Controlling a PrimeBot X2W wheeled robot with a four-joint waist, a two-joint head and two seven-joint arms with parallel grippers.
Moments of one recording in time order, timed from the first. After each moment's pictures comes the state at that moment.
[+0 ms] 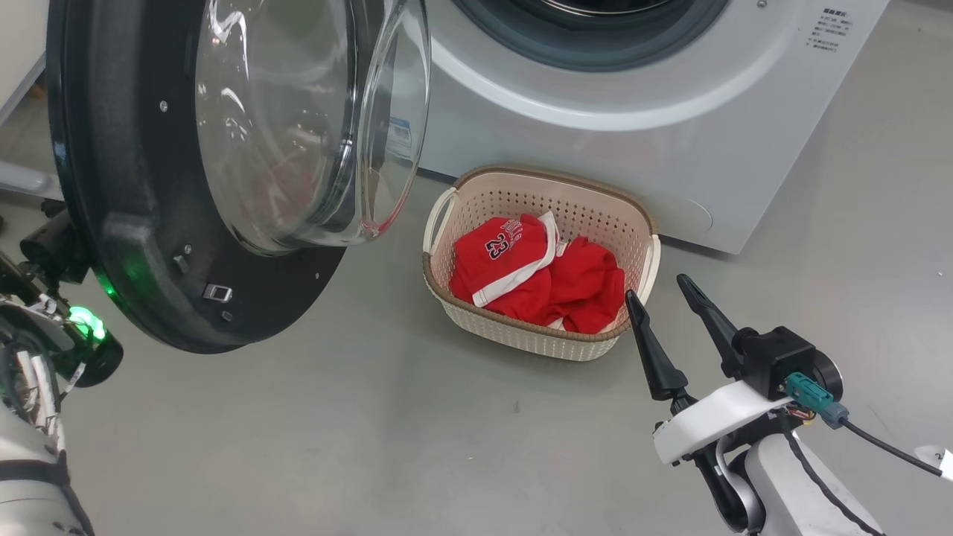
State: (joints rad) left arm -0.81 0.13 0.61 0.90 -1.41 -0.05 0.94; right arm -0.19 -0.14 0.40 0.27 0.39 0.12 -0.25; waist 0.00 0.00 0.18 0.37
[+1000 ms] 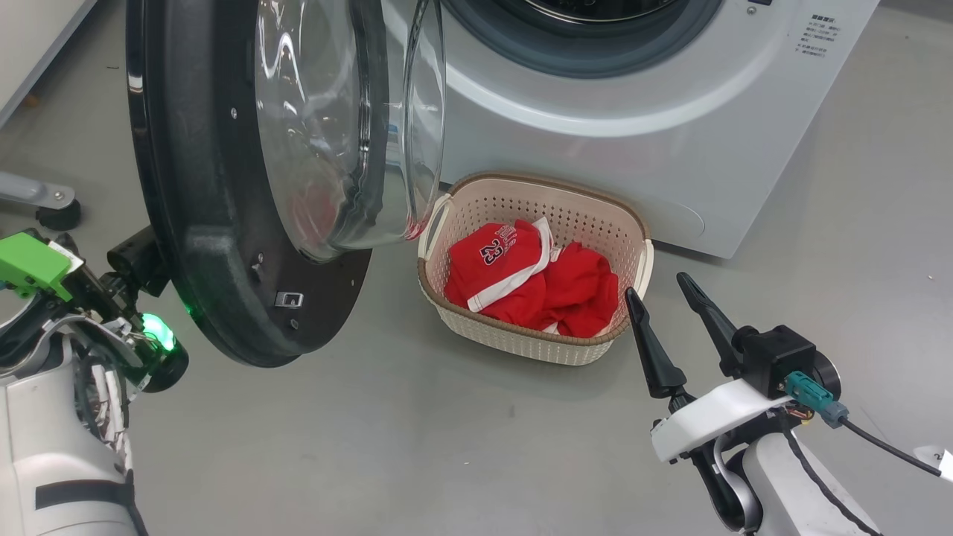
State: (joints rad) left arm -0.73 0.02 0.53 0.76 -1.44 -0.07 1.04; right arm -0.19 -0.13 0.39 0.27 0.39 0.12 -0.25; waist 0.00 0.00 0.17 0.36
